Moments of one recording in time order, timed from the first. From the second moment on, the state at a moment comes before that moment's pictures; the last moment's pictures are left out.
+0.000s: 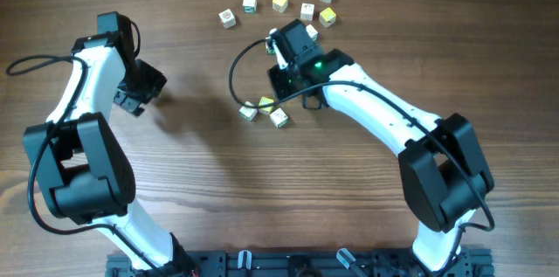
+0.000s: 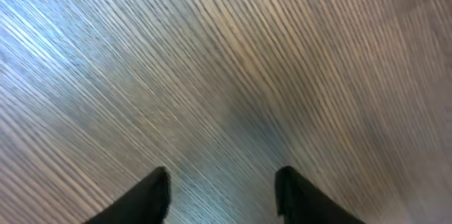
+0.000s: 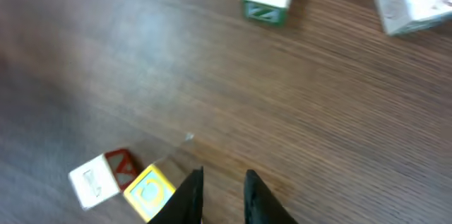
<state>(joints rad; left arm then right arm) 0.19 1.93 1.40 -0.95 -0.05 -0.78 0.60 1.96 1.45 -0.53 -0.01 0.21</state>
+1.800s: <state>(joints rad) 0.19 1.93 1.40 -0.95 -0.02 -0.78 0.33 2.25 1.97 -0.63 -0.10 0.06</state>
